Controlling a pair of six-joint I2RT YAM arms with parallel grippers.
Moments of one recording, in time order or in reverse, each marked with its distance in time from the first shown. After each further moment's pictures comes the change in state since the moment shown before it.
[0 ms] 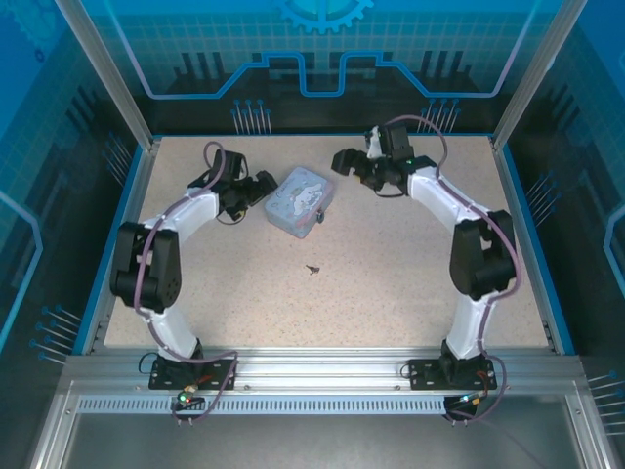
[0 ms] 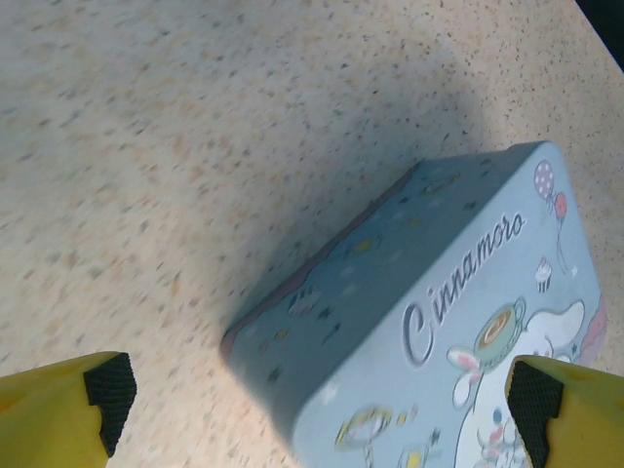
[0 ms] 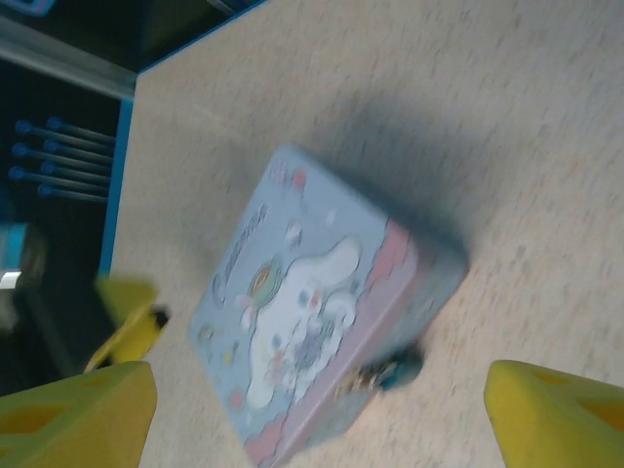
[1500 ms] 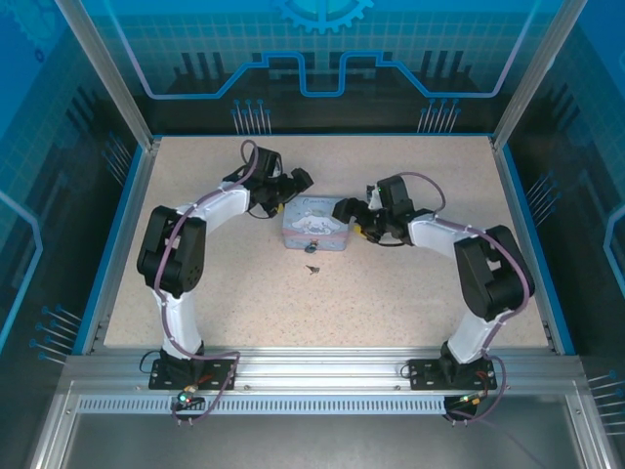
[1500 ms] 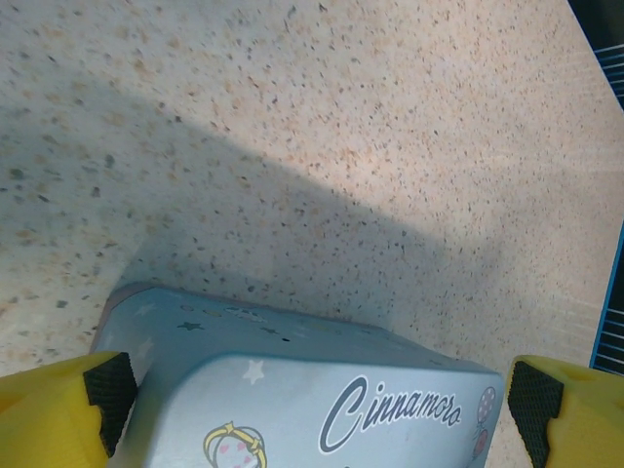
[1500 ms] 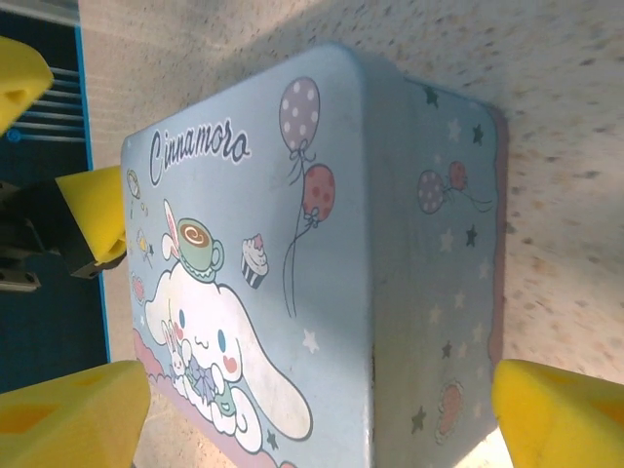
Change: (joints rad) left arm -0.160 0.204 0.183 0.067 0.109 -0.114; right arm 0.060 -0.221 -0.626 0.349 -0.044 0.212
